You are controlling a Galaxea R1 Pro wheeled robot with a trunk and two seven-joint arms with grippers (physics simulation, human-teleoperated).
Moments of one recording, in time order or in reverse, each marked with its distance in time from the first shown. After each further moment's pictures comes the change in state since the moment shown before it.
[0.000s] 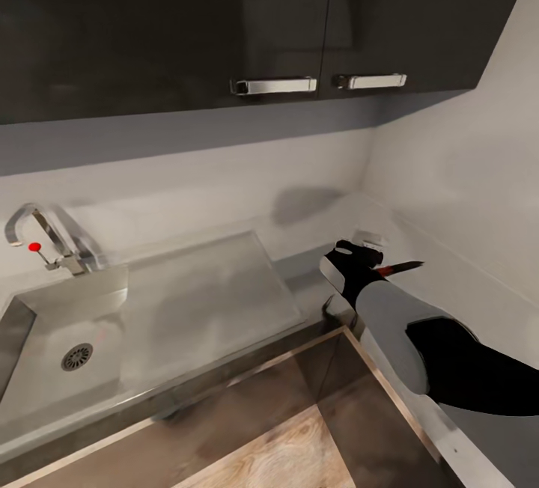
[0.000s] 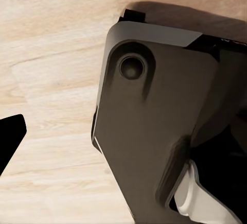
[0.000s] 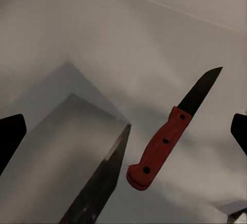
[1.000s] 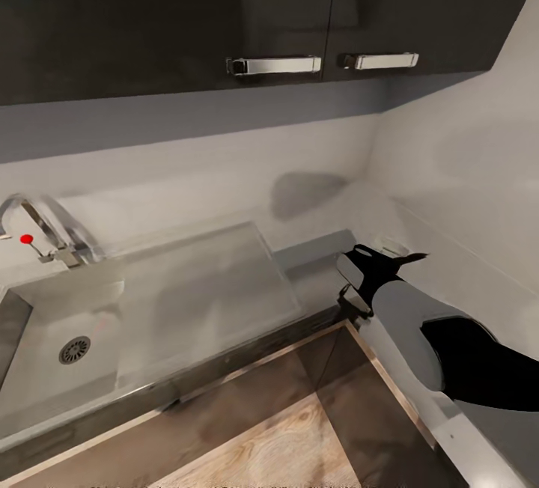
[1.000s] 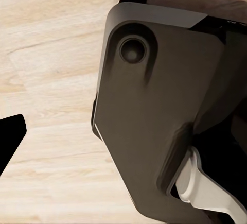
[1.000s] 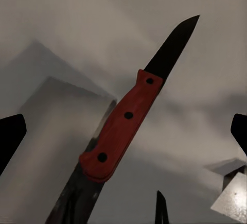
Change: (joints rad) left arm 0.000 -0.005 0.000 0.000 0.000 0.001 -0.001; right arm 0.000 -0.075 0.004 0.010 -0.170 -0.035 0.001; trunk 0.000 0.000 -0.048
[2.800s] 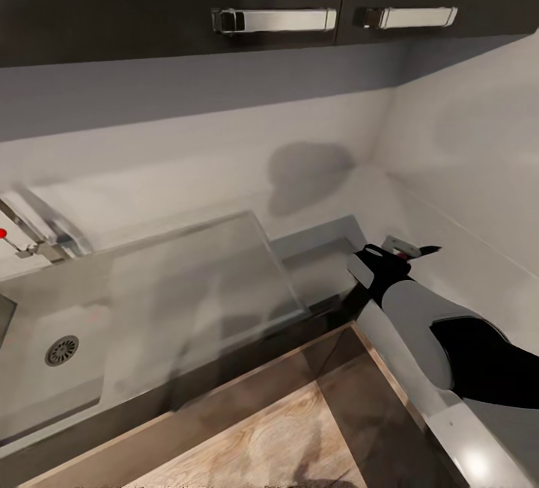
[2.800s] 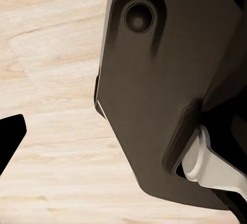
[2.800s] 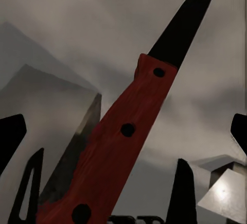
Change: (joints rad) left arm 0.000 -0.002 0.000 0.000 0.000 -0.001 0.000; right arm 0.000 -0.045 -0.002 -0.002 -0.004 -0.004 0.003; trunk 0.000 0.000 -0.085
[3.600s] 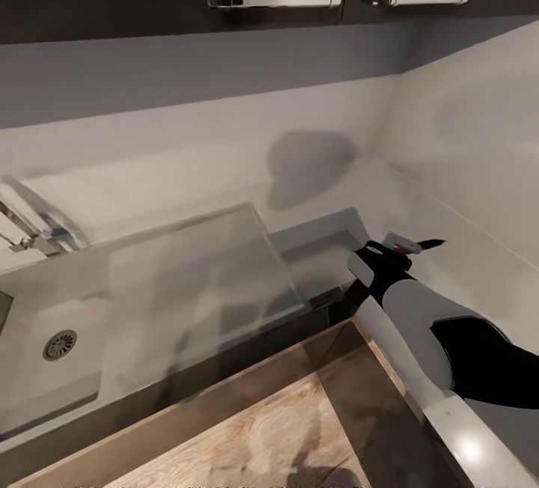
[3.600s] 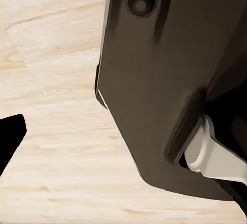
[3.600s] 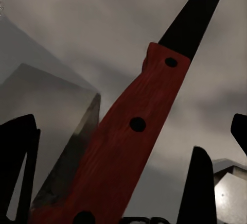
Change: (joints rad) left arm 0.000 -0.002 -0.001 0.000 0.000 0.000 0.000; right arm -0.001 -0.002 0.014 -0.020 0.010 -0.011 0.000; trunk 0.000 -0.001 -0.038
